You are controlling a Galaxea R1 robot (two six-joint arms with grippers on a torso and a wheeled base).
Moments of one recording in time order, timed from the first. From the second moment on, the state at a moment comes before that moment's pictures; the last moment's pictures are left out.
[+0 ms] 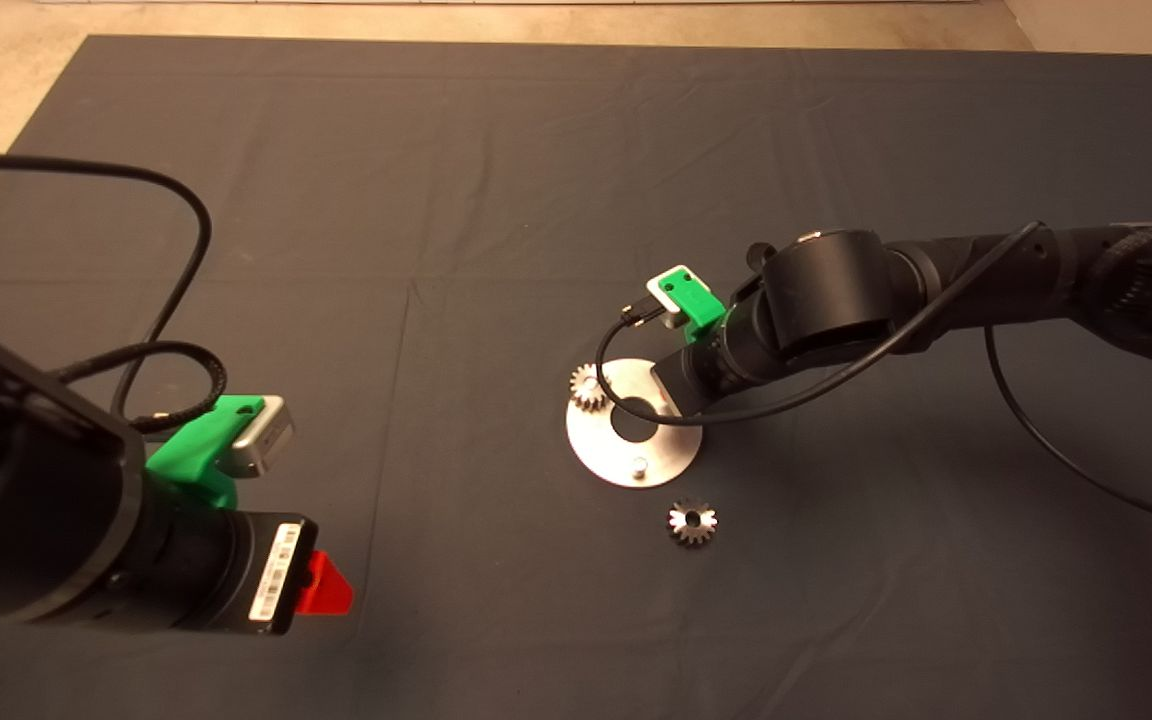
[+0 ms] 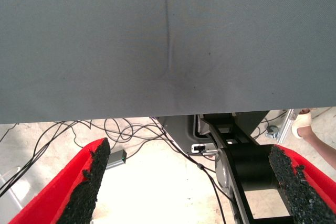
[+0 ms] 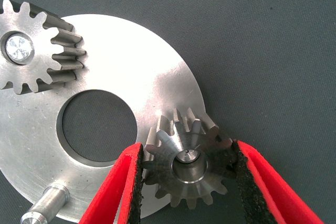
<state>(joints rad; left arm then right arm) -0.63 2.19 -0.34 0.04 1.49 -1.82 0.27 2.68 -0.98 -0.67 -1.54 1.20</state>
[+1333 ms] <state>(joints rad) -0.63 2.19 -0.34 0.04 1.48 -1.82 0.27 2.68 -0.97 -0.67 -1.53 1.20</state>
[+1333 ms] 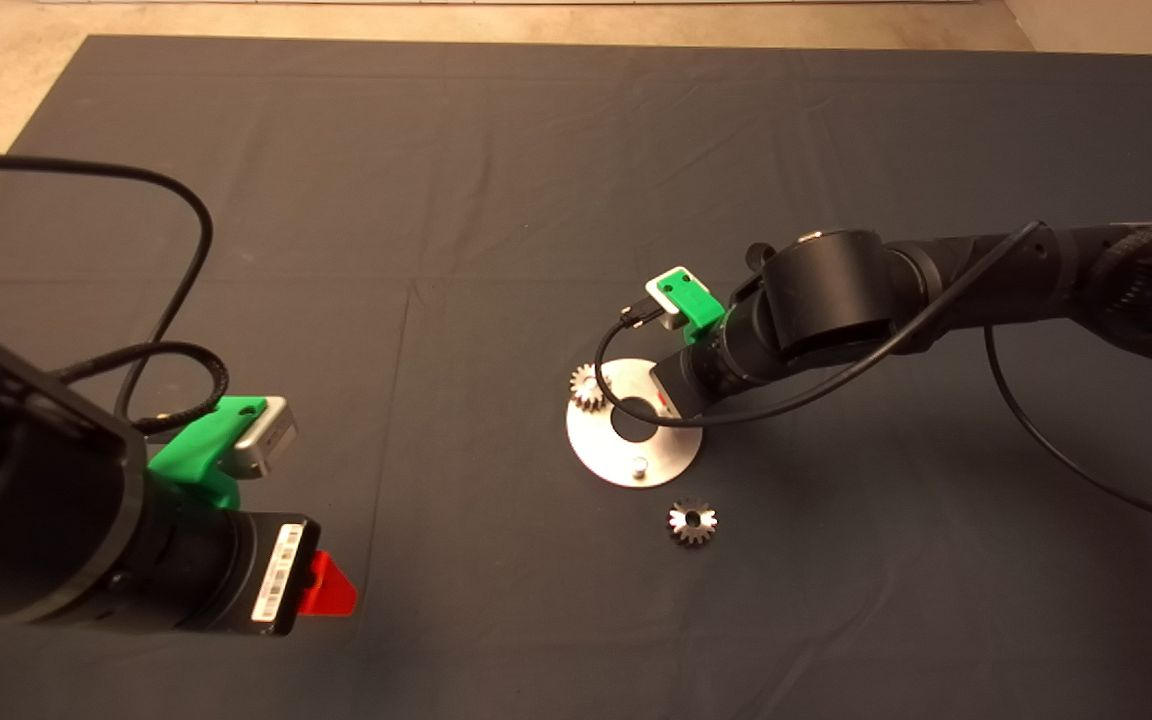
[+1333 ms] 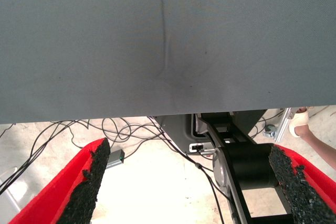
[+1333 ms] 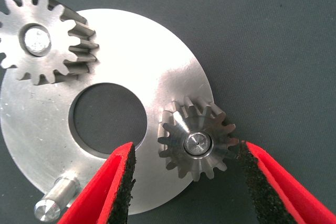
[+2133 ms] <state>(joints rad) -0.63 2.19 -0.34 0.04 1.48 -1.82 0.42 2.45 -0.56 -0.62 -1.53 1.25</state>
